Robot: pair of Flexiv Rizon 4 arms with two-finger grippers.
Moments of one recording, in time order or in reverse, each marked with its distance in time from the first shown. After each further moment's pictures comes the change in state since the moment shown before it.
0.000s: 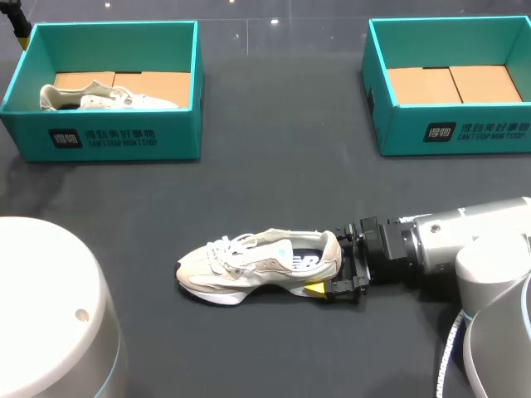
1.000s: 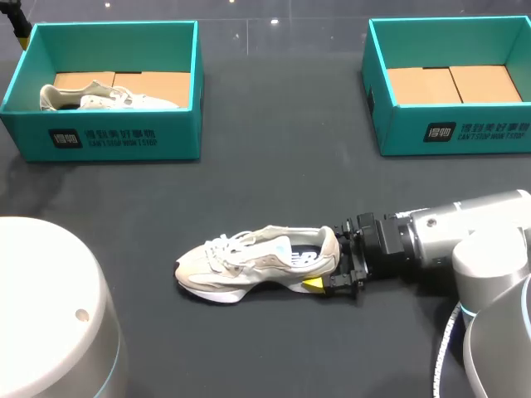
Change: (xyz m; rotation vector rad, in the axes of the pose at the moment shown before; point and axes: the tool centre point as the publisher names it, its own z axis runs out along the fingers) left arm 0.000 0.000 0.000 0.000 0.000 0.000; right arm -0.007 0.000 0.002 0.009 0.016 -0.002
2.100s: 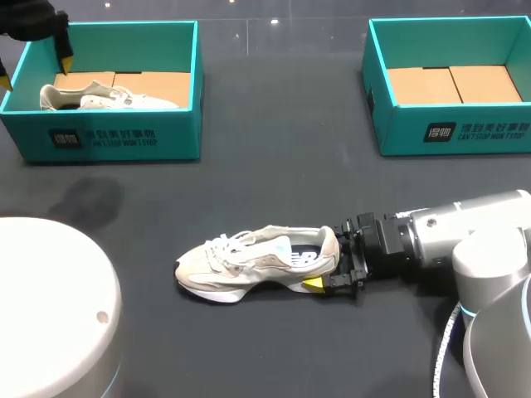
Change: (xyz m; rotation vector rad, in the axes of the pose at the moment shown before) left arm -0.093 -0.101 -0.022 0.197 0.136 -0.734; right arm 0.000 0.000 0.000 -0.001 0.000 0.000
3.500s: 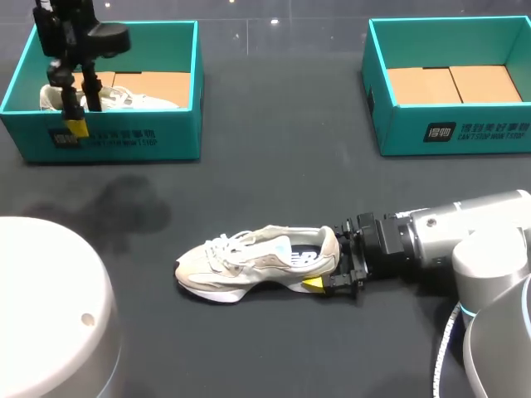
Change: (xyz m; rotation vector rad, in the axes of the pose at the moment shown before) left arm -0.018 -0.133 0.018 0.215 0.180 -0.964; right arm 0.000 0.000 0.000 0.000 0.000 0.000
